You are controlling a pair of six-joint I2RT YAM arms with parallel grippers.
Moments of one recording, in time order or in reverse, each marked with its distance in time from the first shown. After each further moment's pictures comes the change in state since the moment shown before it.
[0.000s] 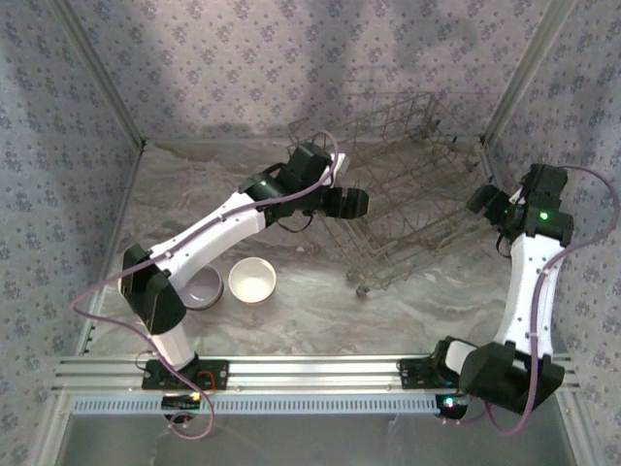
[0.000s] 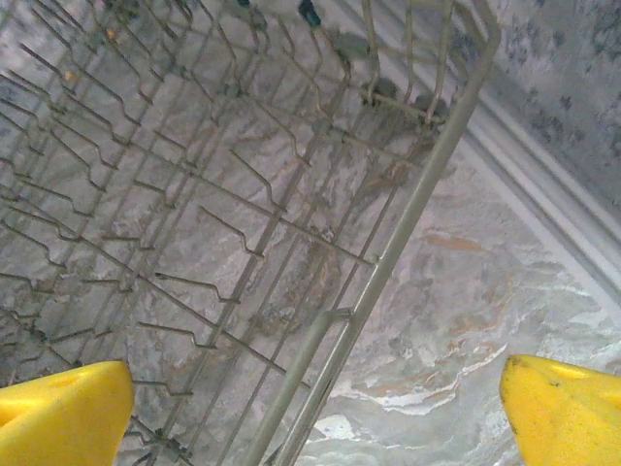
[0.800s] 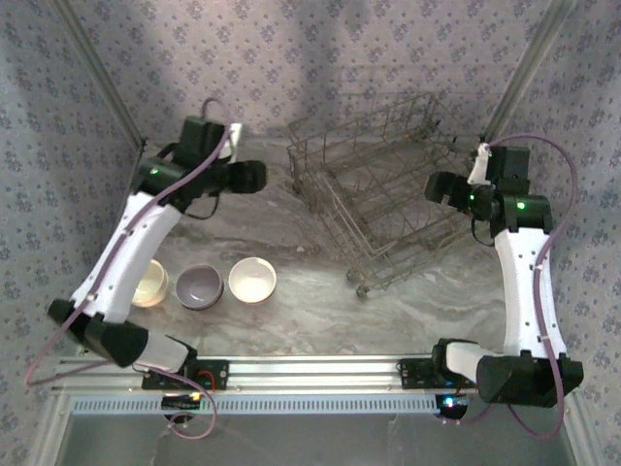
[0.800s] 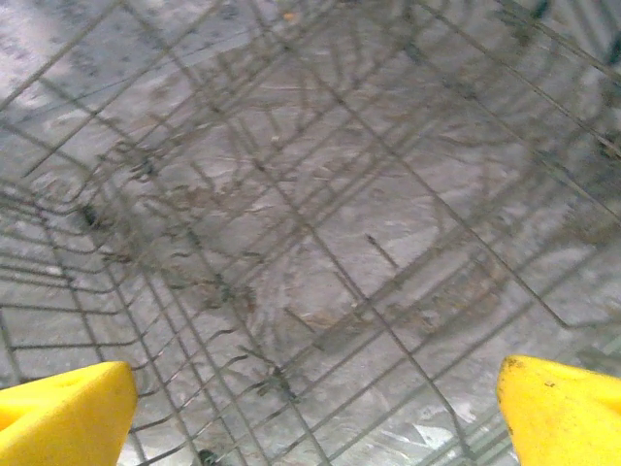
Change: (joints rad) left arm 0.399 -0.315 -0.016 -0.387 -0.183 0.245; right arm 0.315 0.055 0.134 -0.004 -0.089 -0.091
